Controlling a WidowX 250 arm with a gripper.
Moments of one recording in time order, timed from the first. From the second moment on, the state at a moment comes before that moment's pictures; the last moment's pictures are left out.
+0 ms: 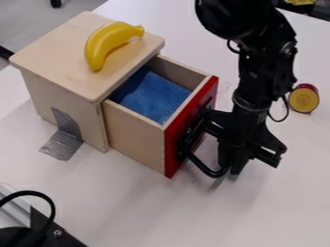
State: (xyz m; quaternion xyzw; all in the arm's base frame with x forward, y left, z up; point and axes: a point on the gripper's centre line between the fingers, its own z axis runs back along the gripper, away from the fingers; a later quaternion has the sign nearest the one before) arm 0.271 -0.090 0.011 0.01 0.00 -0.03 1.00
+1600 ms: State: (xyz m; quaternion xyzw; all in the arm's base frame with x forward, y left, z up) arm 0.266 -0.099 0.019 0.00 -0.02 -0.04 1.00
